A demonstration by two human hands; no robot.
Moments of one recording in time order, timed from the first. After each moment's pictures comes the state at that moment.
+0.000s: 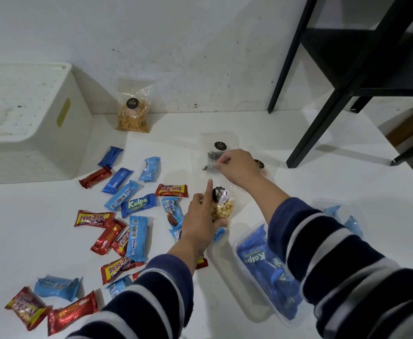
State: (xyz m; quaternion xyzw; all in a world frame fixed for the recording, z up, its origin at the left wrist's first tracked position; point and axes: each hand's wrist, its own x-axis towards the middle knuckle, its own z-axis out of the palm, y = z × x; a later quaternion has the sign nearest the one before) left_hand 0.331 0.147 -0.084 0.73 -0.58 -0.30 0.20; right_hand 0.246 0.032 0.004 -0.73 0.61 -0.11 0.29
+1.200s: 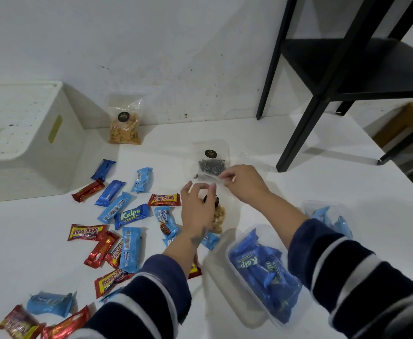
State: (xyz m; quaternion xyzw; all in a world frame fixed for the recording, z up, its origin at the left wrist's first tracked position) left_hand 0.314 0.121 -0.048 0.72 -0.41 -0.35 0.44; right_hand 0.203 0.044 0.000 -0.76 0.57 -0.13 0.29
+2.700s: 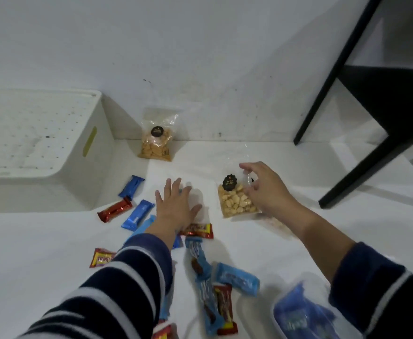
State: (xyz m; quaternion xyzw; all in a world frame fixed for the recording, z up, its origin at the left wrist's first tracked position) left_hand 0.479 0.060 -0.070 0.78 -0.60 -0.17 0.01; right_hand 0.272 0.000 0.018 -0.76 0.54 -0.18 0.33
